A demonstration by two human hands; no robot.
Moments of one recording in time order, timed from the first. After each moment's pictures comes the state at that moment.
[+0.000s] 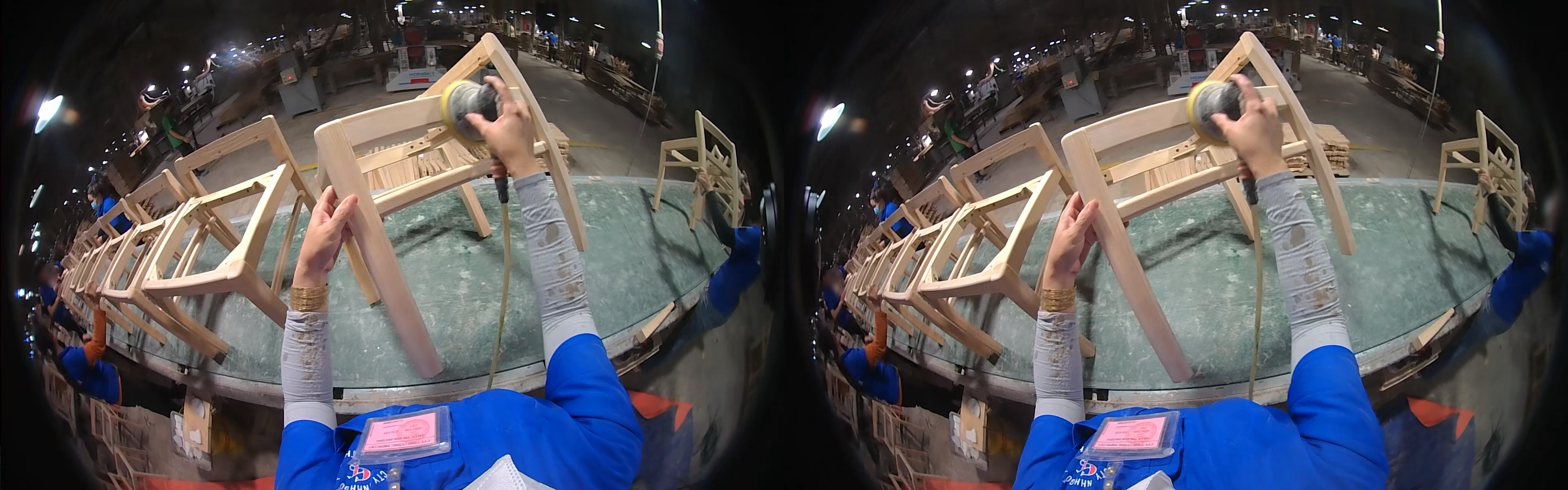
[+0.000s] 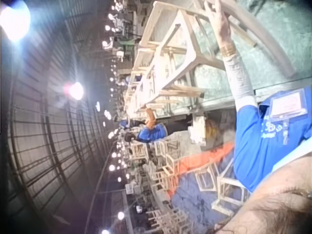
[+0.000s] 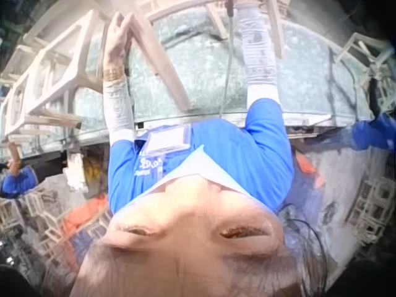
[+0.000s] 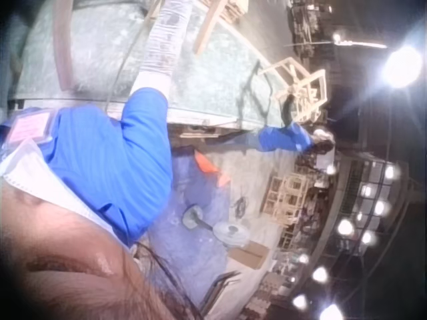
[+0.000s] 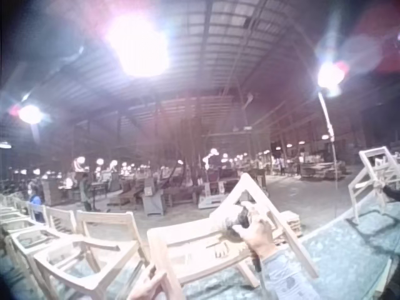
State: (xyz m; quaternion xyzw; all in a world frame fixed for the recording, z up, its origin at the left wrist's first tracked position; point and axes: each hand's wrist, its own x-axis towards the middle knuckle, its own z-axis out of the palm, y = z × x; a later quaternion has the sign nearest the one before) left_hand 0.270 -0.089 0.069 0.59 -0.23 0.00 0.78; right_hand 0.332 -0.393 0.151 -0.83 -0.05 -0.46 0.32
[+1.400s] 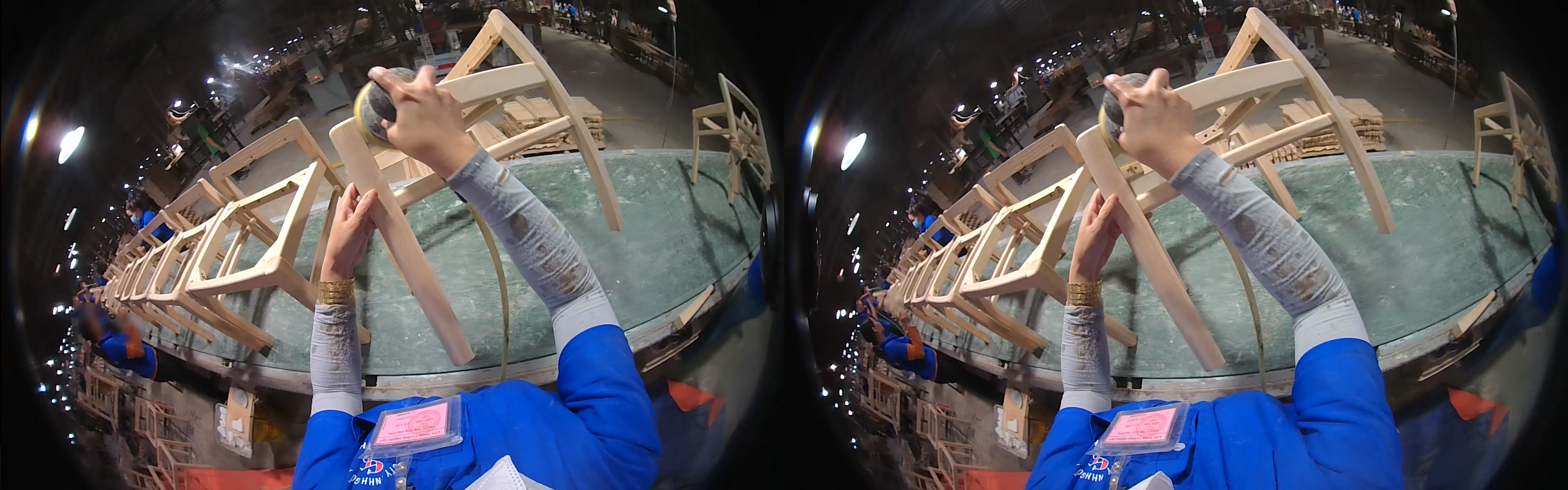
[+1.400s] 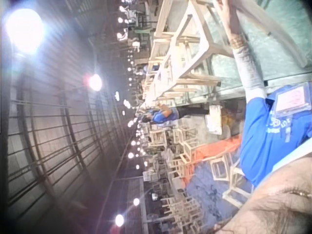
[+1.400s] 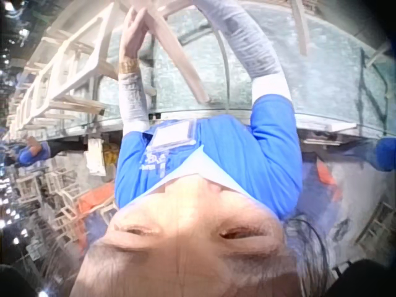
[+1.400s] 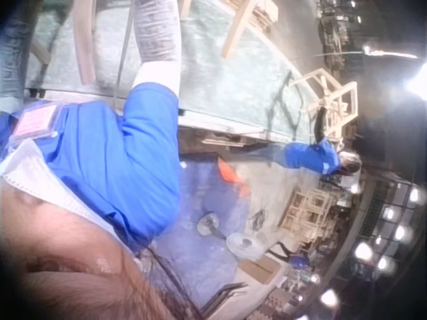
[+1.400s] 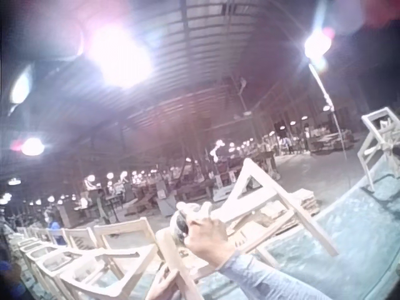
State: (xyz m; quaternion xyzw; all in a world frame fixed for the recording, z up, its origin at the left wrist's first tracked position) left_hand 0.268 -0.095 0.074 0.59 -0.25 -0.01 0.76; right_hand 0.282 -0.277 0.184 -0.82 -0.18 -0.48 0.25
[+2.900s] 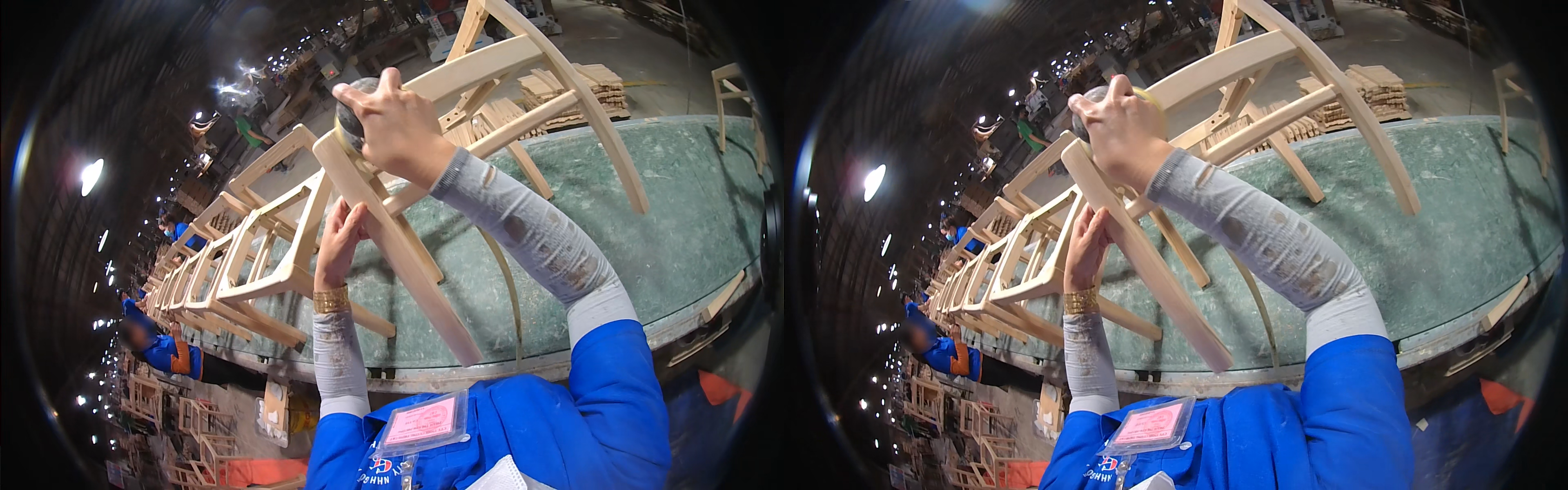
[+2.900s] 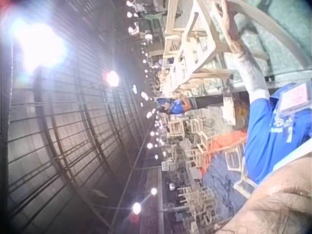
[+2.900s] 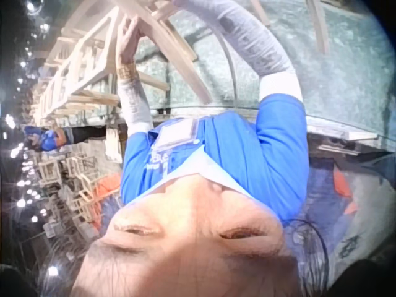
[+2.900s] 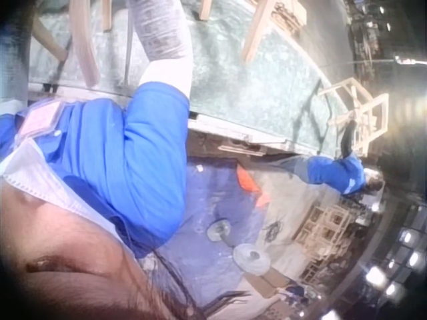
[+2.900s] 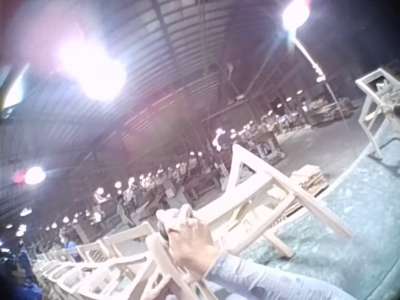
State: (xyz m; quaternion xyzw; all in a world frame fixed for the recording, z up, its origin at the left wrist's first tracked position) left_hand 0.253 -0.087 0.084 0.71 -0.20 0.02 0.68; right_hand 0.279 -0.286 0.179 -0.80 -0.24 -0.45 0.30
